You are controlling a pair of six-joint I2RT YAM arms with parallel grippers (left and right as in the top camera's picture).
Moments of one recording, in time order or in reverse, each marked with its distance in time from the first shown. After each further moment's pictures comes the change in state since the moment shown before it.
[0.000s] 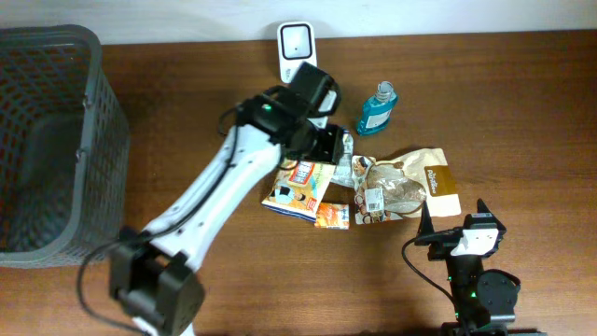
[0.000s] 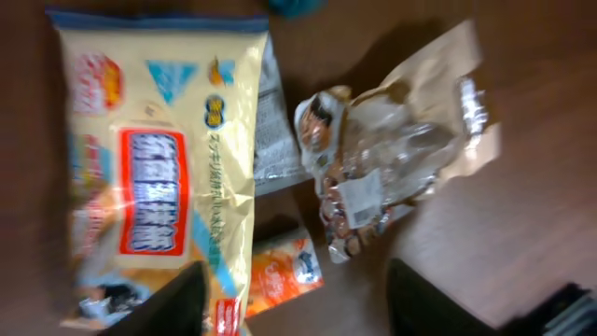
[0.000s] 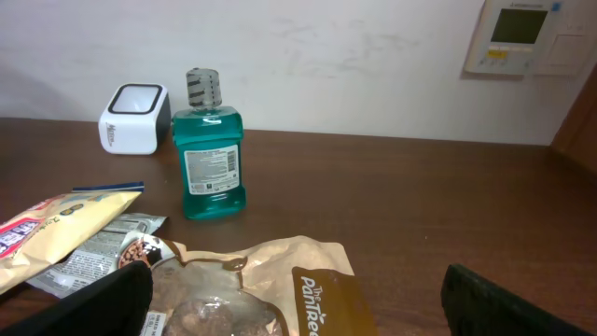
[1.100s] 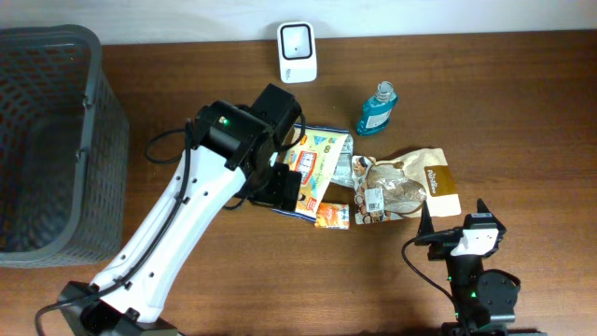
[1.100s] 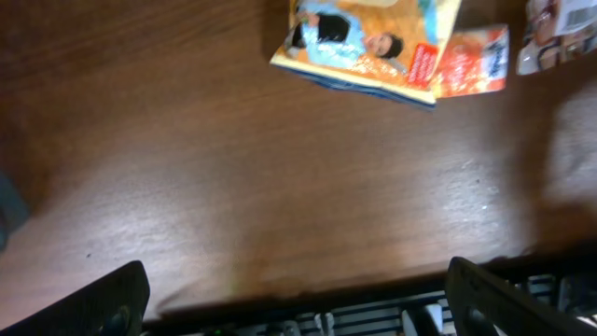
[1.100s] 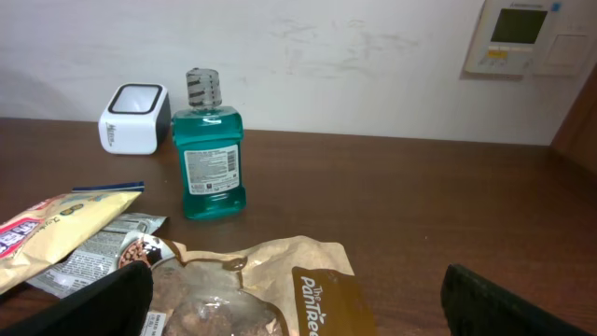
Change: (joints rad) left arm 0.016 -0.187 0.015 -0.603 -0.264 0.010; right arm 0.000 0.000 0.000 0.000 0.000 0.000
